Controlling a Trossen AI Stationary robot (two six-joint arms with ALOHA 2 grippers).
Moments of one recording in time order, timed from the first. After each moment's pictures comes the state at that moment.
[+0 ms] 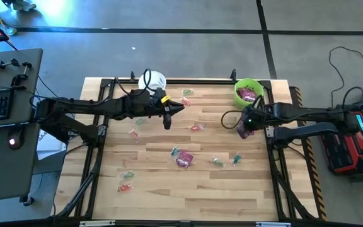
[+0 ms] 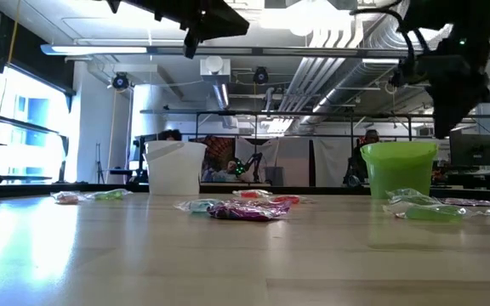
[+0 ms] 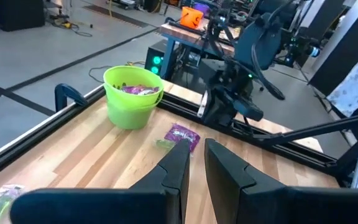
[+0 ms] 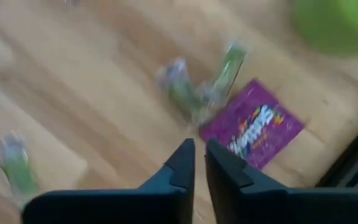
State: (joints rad) left arm 0.13 1.34 0.98 0.14 -0.10 -0.28; right arm -0.15 0.93 0.74 -1.09 0.17 0.72
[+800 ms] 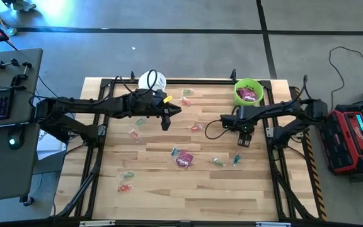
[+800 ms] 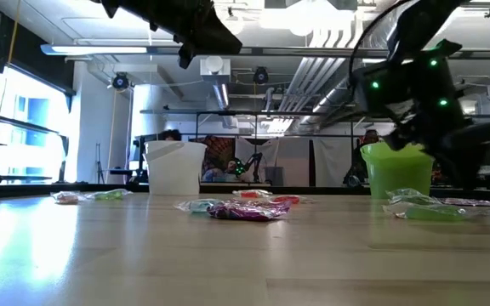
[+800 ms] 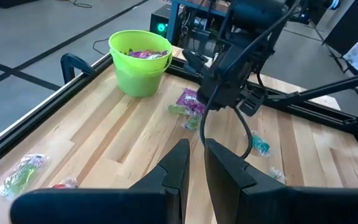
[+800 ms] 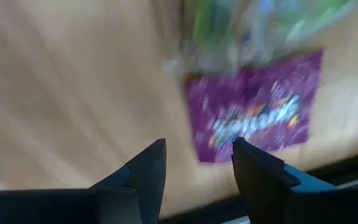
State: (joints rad) left arm 0.15 1.34 0.98 0.00 -0.06 -0.21; right arm -0.20 1.48 0.75 -1.10 0.12 0.12
